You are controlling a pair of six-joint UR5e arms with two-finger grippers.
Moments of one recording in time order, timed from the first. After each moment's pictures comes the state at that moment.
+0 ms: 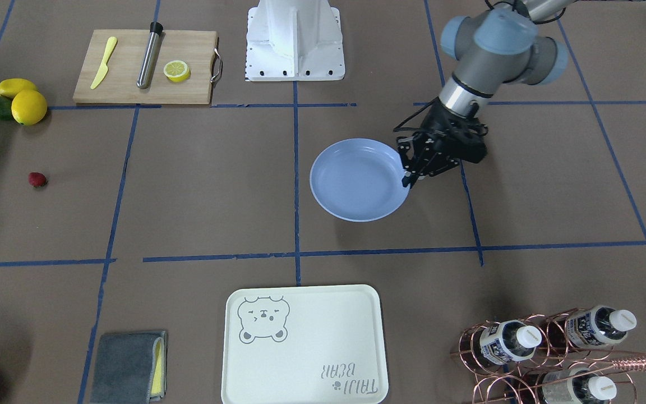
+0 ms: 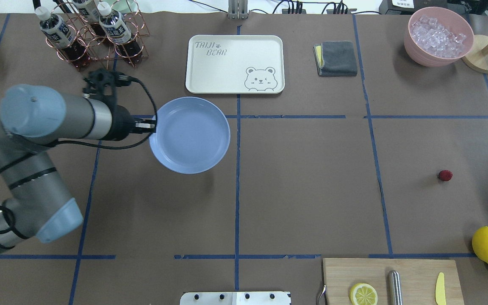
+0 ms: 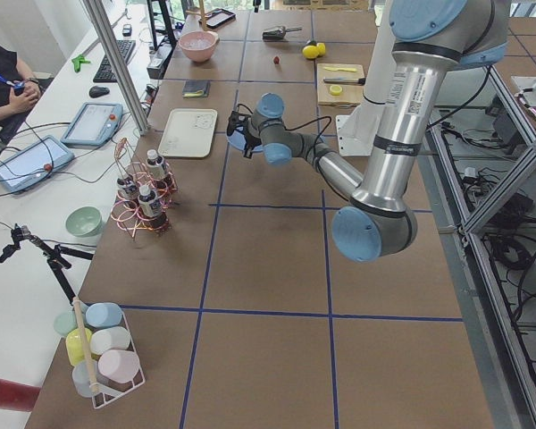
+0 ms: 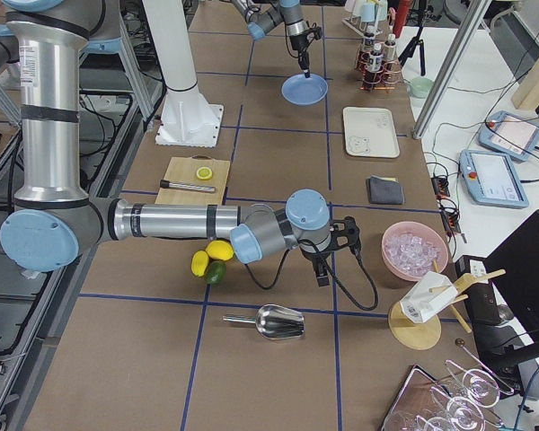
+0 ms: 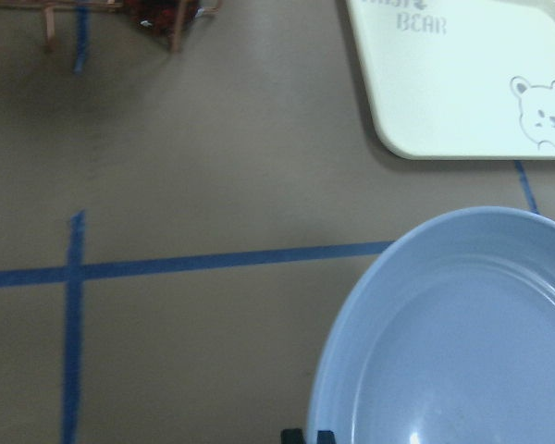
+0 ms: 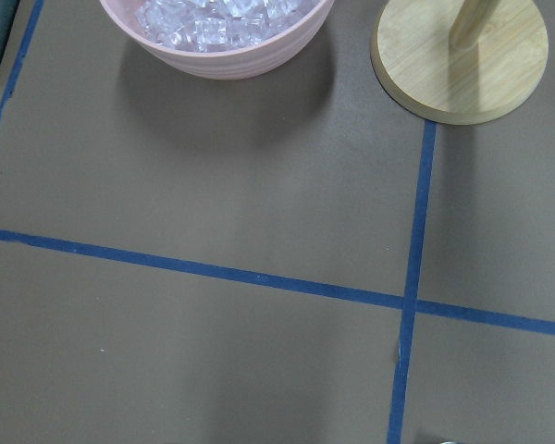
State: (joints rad) left arm -0.63 -1.95 -1.80 -2.09 -1.79 -1.09; right arm 1.49 -1.63 1.64 -1.15 2.40 0.21
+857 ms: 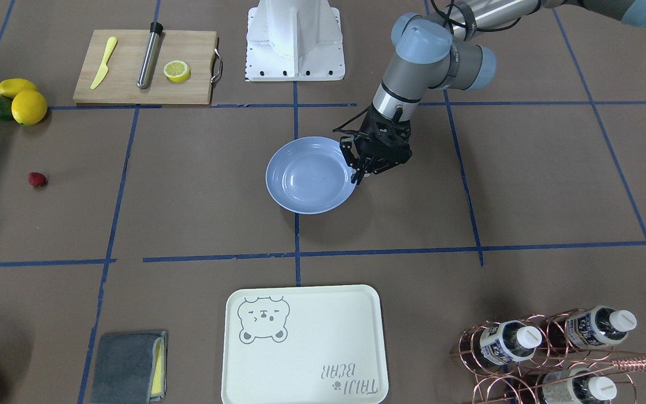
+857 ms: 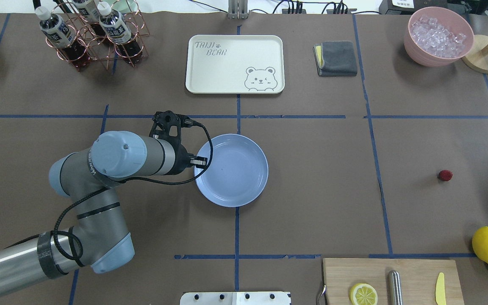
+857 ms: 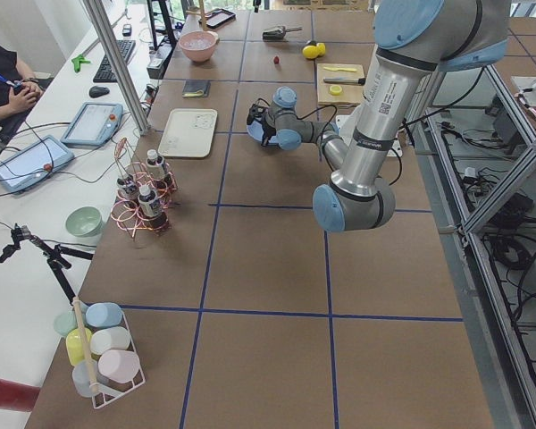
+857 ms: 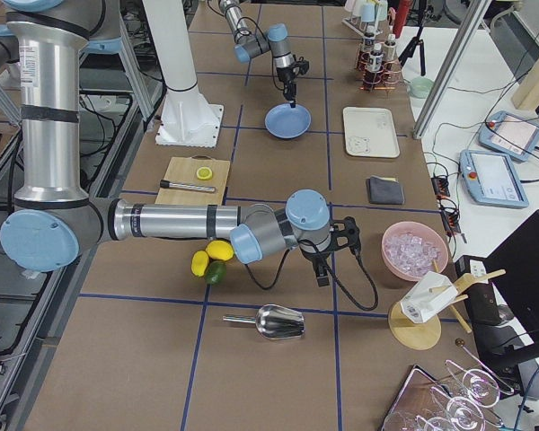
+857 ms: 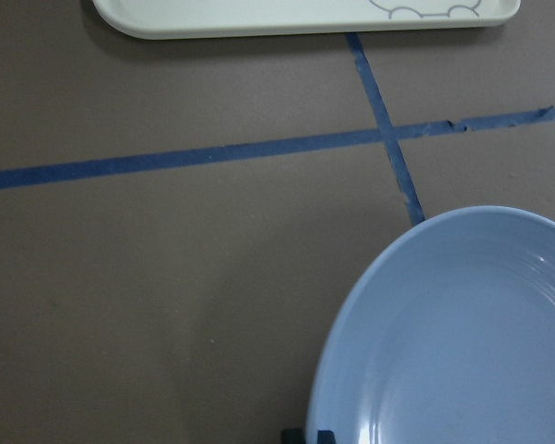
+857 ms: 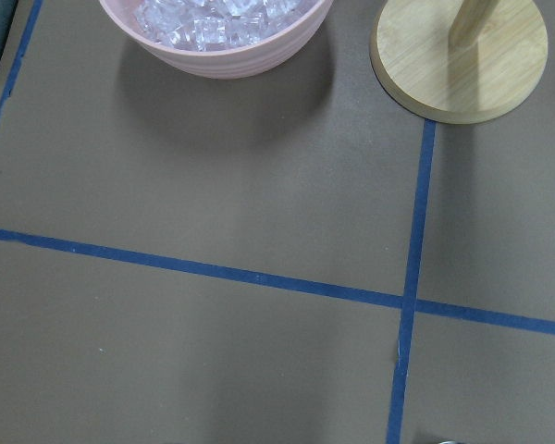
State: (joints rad) left arm -0.47 -2.07 -1.64 -2.13 -1.70 -1.09; right arm 1.49 -1.63 1.64 -1.15 2.40 0.21
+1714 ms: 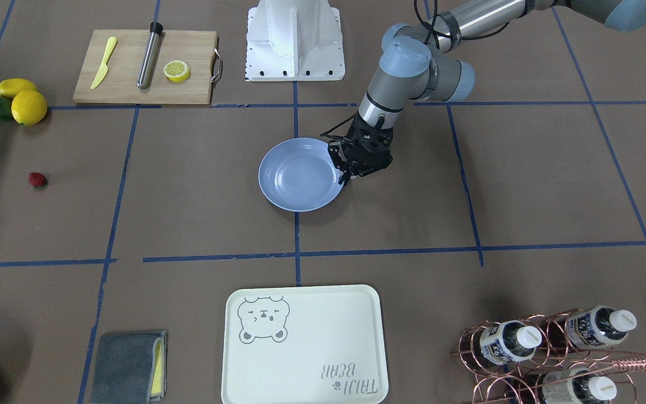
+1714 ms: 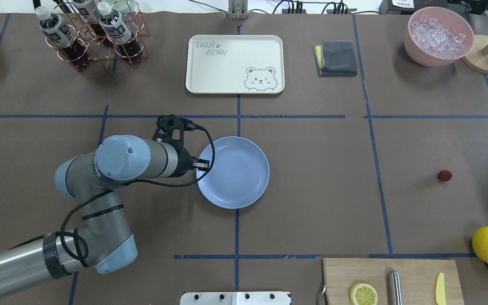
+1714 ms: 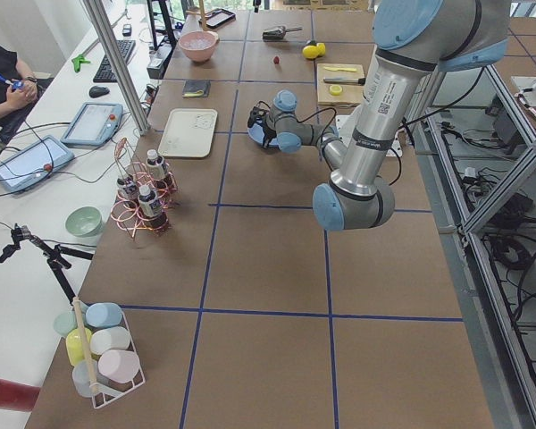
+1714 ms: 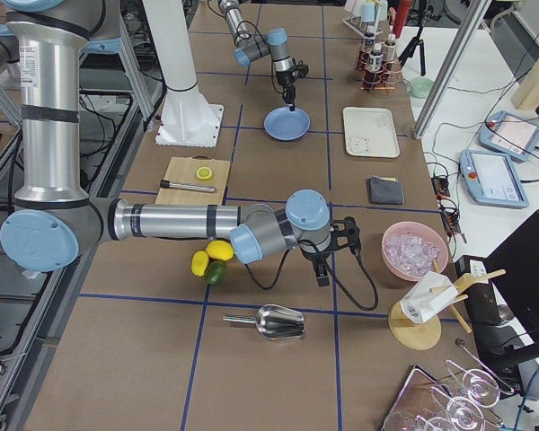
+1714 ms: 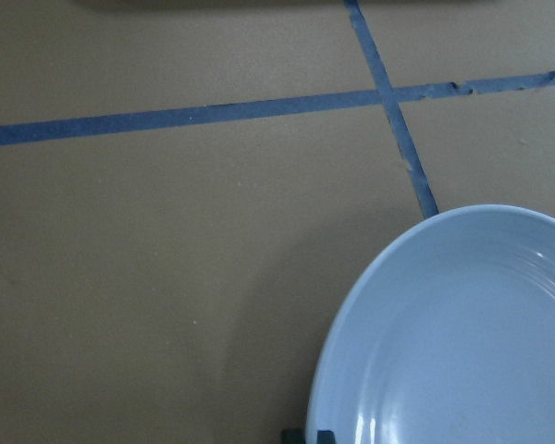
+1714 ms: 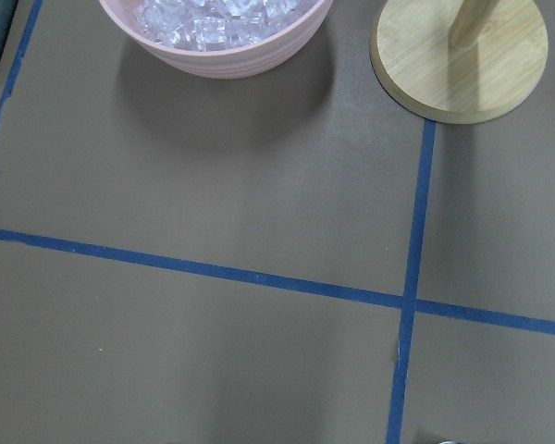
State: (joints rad) left arm -0.46 -2.07 -1.61 -2.16 -1.69 -1.10; right arm 1.49 -1.63 1.64 -1.15 2.40 0.21
